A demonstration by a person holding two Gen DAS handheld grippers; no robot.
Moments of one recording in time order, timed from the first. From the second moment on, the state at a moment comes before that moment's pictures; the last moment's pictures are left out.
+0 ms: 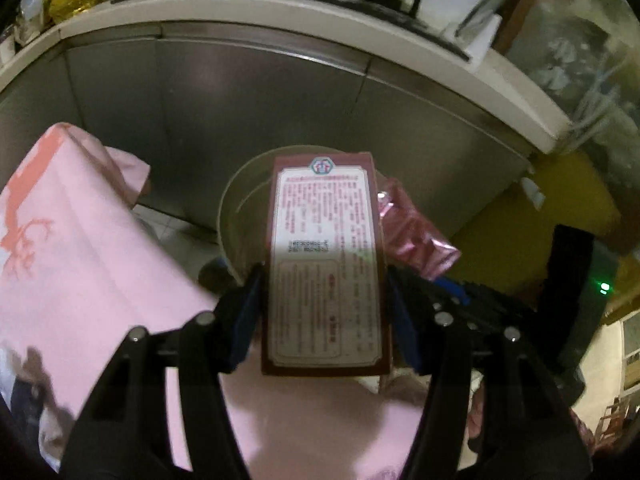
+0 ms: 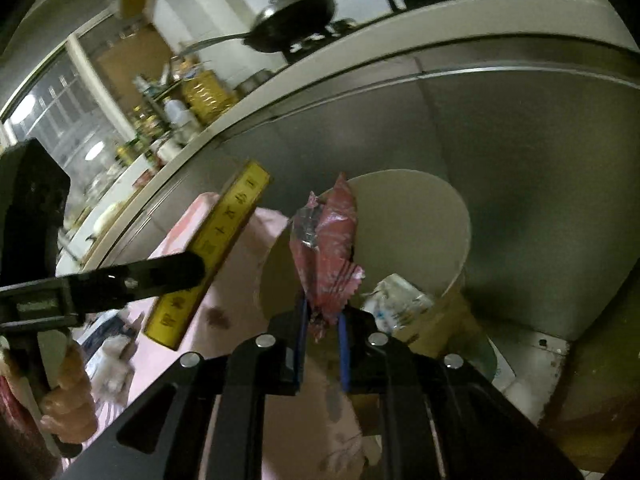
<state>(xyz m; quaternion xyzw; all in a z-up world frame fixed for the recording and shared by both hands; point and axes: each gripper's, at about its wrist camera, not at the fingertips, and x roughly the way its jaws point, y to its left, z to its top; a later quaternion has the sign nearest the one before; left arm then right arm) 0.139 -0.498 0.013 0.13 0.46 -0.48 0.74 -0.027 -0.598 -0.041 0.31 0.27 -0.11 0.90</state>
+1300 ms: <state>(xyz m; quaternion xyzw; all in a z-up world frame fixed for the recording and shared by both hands) 0.057 -0.055 0.034 0.14 0.32 -0.21 0.91 -0.018 -0.348 0.004 0.25 0.32 0.13 0.90</state>
